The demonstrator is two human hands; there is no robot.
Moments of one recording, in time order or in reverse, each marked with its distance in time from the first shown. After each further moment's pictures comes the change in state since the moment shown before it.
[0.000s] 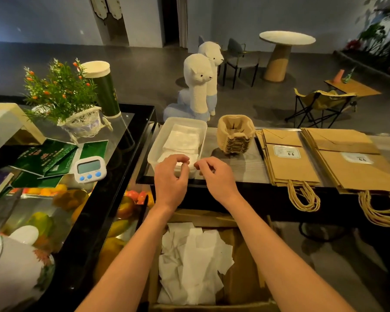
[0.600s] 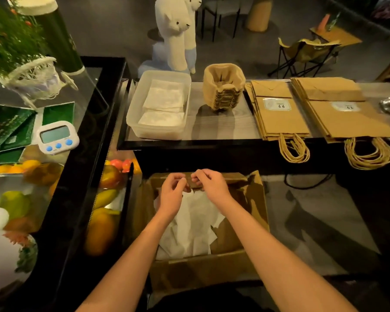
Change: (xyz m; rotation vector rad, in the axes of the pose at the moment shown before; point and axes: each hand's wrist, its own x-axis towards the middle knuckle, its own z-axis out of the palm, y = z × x) left_hand -0.120 -0.058 0.030 -0.330 -0.348 -0.586; right_hand -0.088 0.087 0.035 0.146 -0.020 0.496
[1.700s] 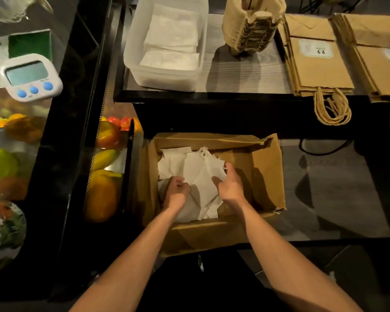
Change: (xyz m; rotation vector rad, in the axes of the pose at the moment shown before) left_hand -0.030 -0.118 -0.001 0.156 -0.032 -0.576; right_hand -0.019 0.112 0.021 -0.318 0.096 0.326
